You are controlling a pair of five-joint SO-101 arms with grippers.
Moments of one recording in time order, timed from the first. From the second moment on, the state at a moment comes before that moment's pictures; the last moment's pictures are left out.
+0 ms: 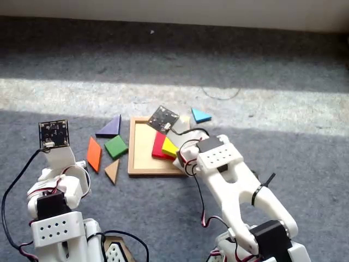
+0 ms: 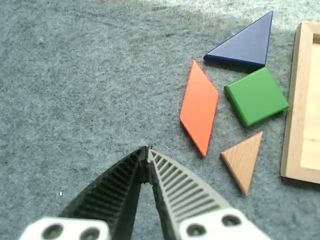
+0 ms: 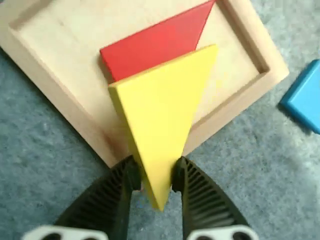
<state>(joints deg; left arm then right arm) -23.1 -76.1 76.1 63.7 0.4 -31.8 -15.2 44.7 45.6 35.6</state>
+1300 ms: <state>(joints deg) -23.1 -76.1 76.1 63.7 0.4 -34.8 -9.9 26.3 45.8 34.2</state>
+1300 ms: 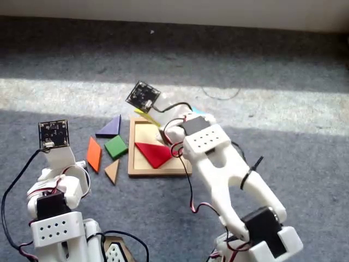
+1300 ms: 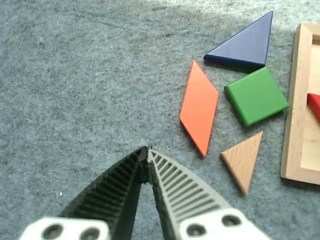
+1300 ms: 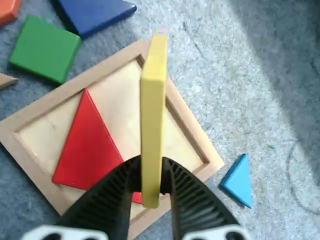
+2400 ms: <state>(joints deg) -23.1 -76.1 76.1 63.7 0.4 -44.5 -6.7 31.6 66.3 22.8</state>
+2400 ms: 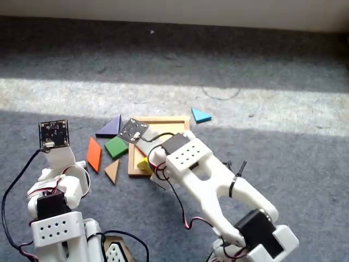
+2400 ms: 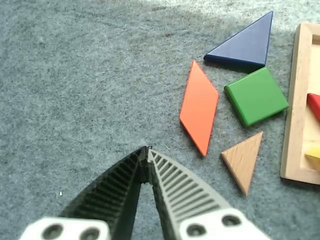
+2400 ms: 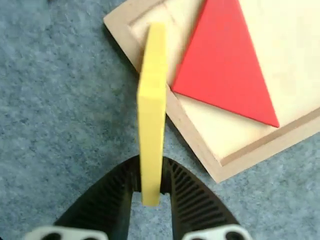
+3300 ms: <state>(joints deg) -23.1 -76.1 76.1 63.7 0.4 -30.9 -0.8 25.3 56.7 22.8</state>
